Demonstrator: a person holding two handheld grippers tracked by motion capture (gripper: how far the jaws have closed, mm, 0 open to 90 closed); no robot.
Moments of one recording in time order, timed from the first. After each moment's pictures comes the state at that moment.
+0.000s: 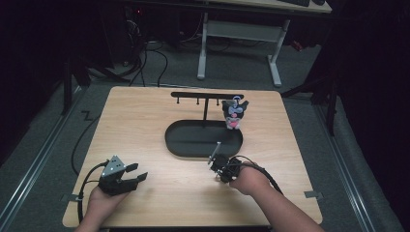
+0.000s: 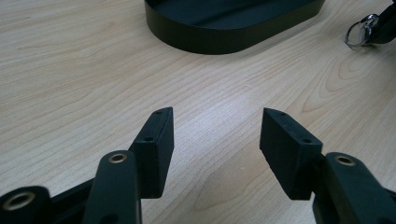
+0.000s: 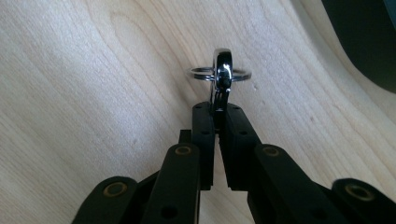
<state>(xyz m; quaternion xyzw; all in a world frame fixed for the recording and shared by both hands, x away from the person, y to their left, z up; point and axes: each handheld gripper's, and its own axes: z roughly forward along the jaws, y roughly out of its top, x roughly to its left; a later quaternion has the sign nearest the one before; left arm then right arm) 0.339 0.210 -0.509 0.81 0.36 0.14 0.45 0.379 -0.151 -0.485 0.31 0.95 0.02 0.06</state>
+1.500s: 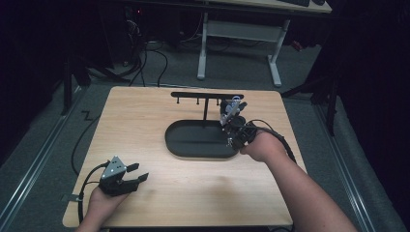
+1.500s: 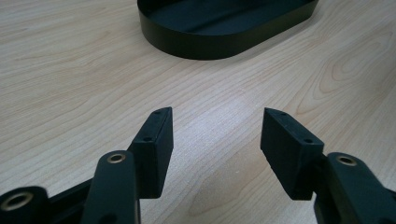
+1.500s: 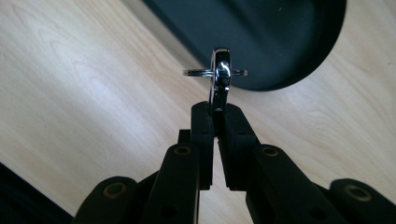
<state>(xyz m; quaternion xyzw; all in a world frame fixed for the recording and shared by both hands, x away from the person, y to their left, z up) 0.336 0.208 -0.508 0.81 0.35 0.15 0.46 0.429 -0.181 -0.372 0.40 0.91 0.04 0.06</state>
